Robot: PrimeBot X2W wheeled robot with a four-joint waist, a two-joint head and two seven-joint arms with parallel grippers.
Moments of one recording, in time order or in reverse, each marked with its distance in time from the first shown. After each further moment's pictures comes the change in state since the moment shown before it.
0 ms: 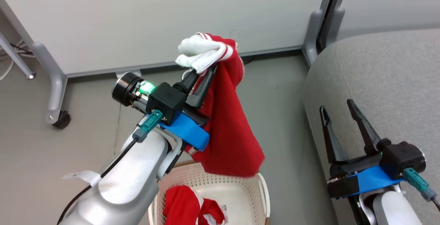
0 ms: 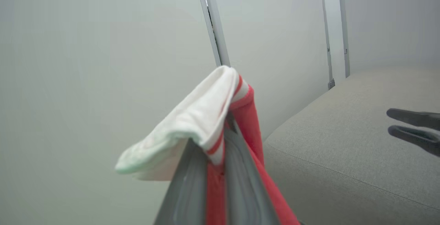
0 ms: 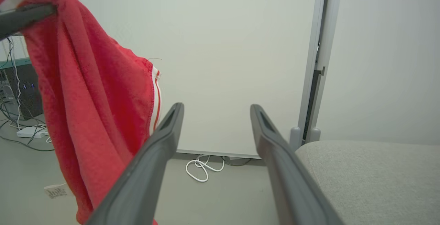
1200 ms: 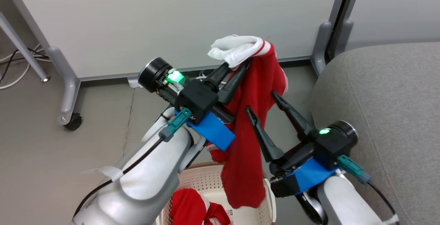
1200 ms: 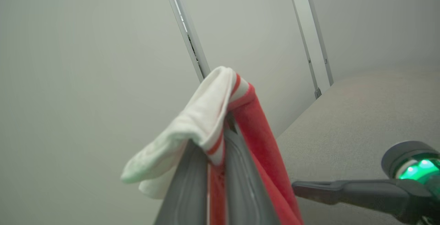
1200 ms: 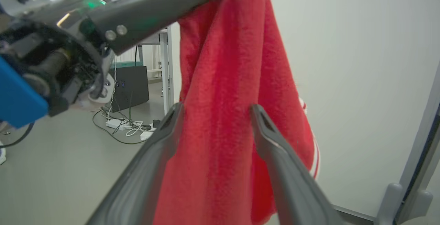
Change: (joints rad) left arm -0.049 -0.072 -0.021 -0.030 0.082 -0.053 0.000; right arm -0.145 0.038 0.297 0.044 0.024 0.000 0.000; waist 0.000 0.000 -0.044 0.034
